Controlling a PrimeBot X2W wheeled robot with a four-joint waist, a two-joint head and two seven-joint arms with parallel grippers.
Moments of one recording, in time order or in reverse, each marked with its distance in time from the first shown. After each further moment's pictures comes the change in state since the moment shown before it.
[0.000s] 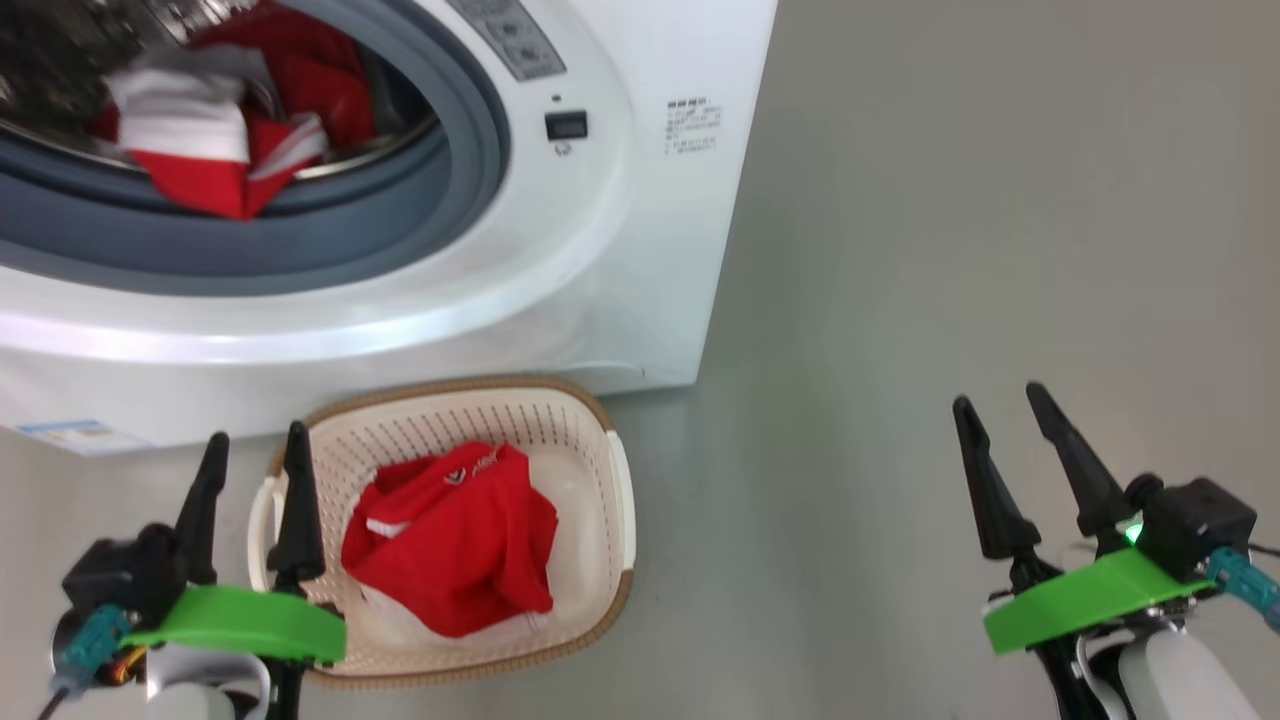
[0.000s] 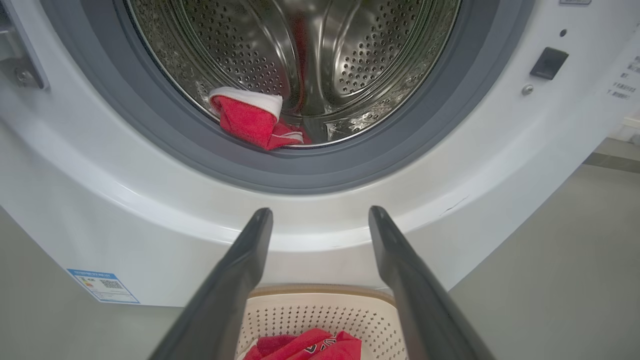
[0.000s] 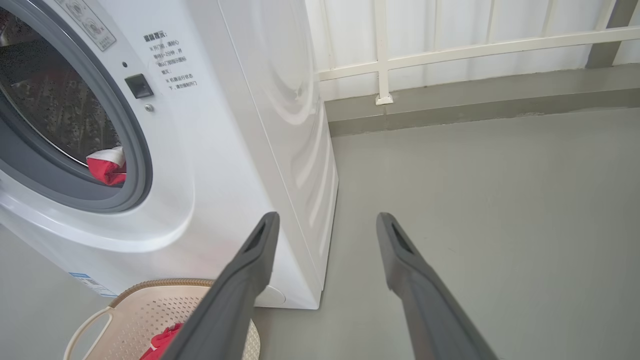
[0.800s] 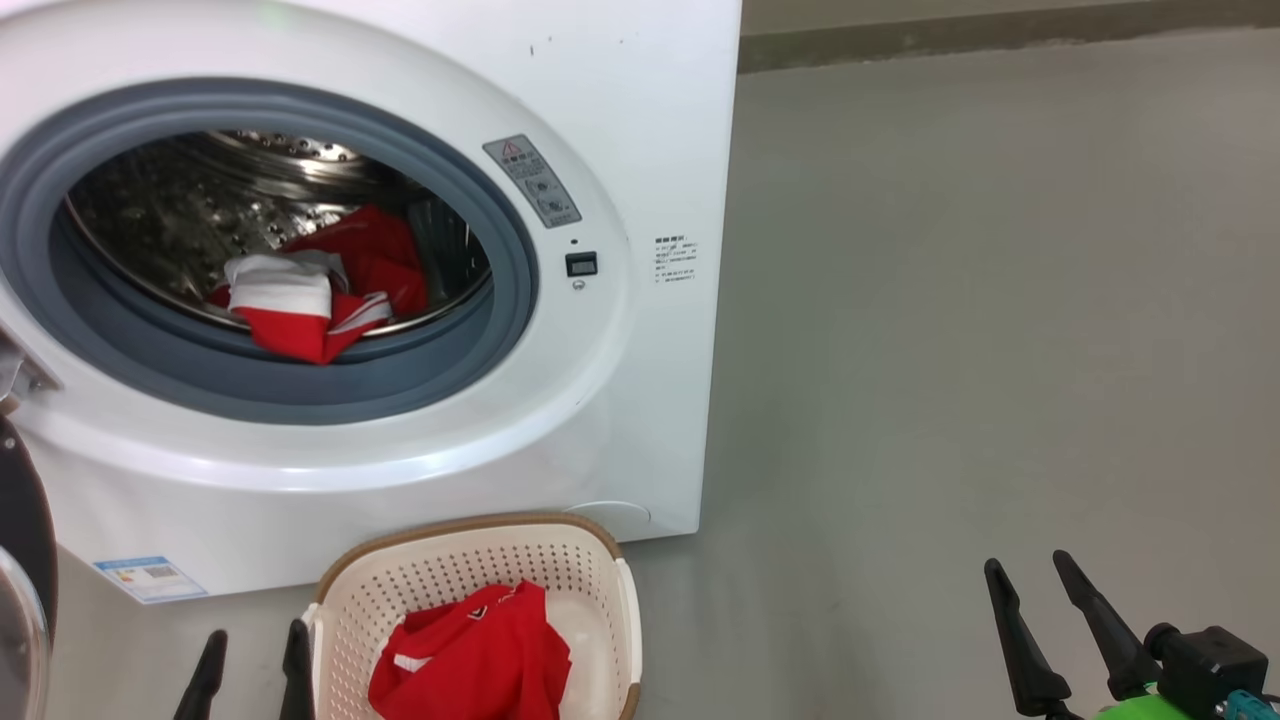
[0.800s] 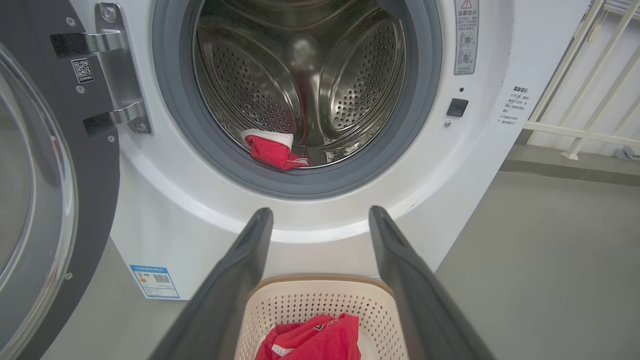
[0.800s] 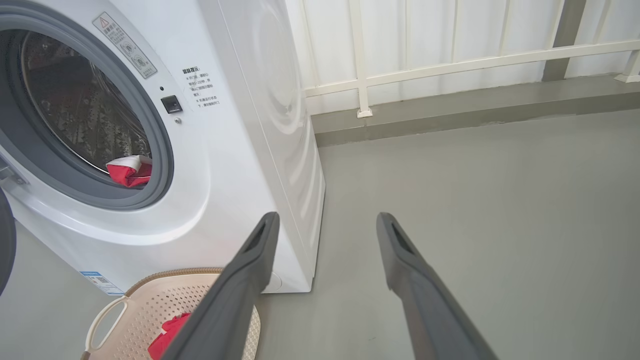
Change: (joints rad) left arm 0.391 0.000 0.019 -0.232 0.021 0.000 0.000; right arm 0.245 -0.017 -0.026 0.009 0.025 0.000 0.000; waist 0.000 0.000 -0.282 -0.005
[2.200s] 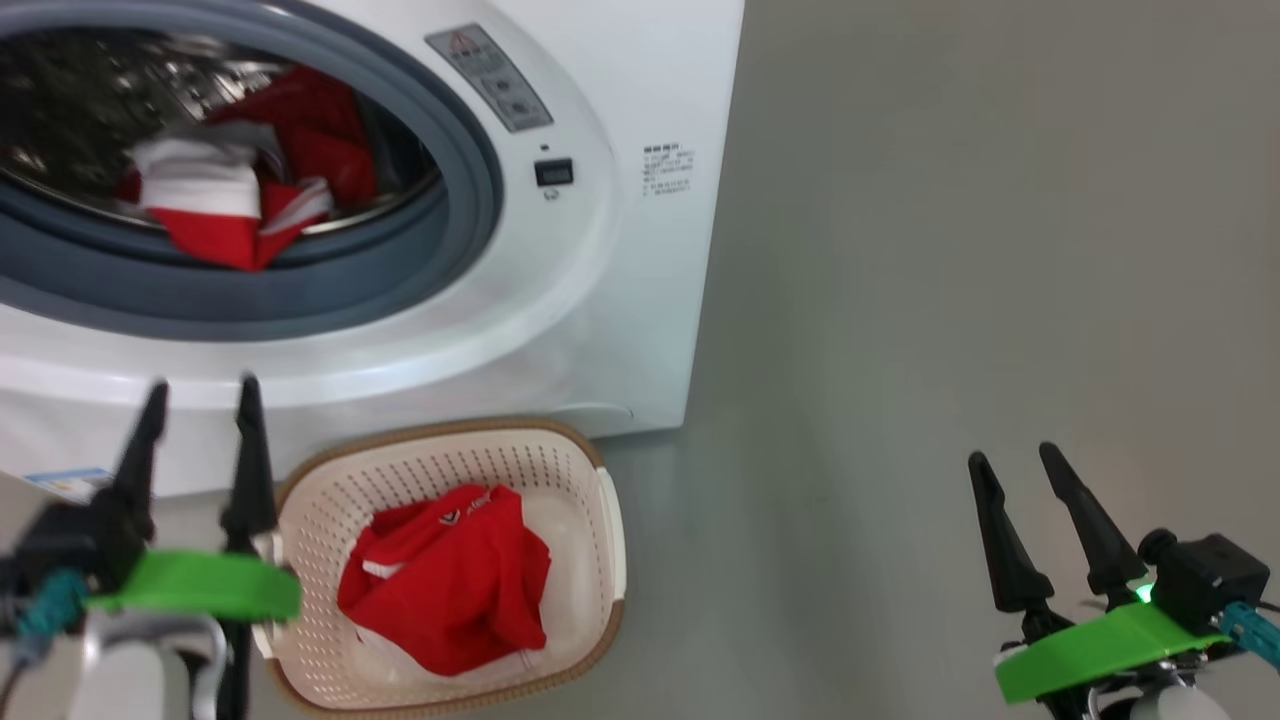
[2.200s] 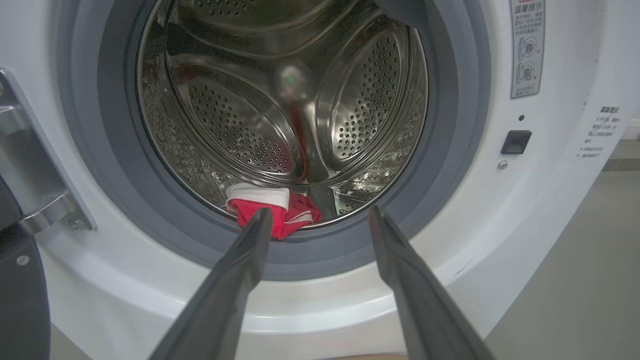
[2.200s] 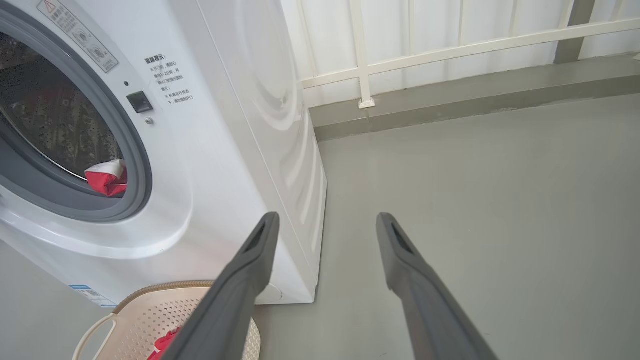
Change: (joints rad) left arm -0.380 0.027 0.018 0.139 0.095 0.000 0.000; right arm -0.127 0.028 -0.002 -0.030 -0.001 0.000 0.000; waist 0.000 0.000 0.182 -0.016
